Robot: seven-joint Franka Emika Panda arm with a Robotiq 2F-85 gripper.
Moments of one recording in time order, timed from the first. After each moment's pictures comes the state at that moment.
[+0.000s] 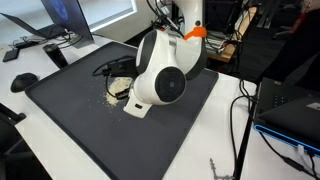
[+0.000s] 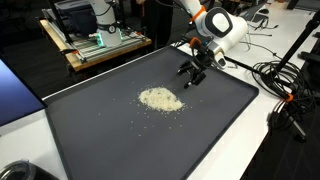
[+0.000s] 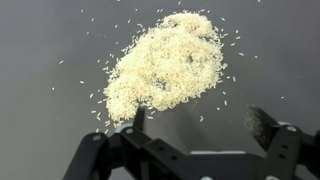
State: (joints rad) arm 0.24 0.99 0.09 -1.24 -0.76 1.62 -0.48
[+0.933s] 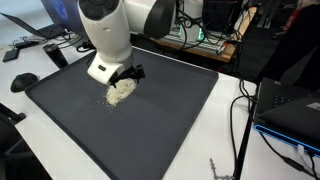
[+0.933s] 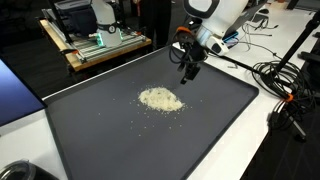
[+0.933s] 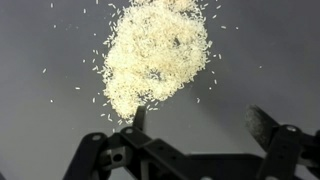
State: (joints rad) arm 0.03 0.72 0.12 -1.51 -0.43 1.93 -0.51
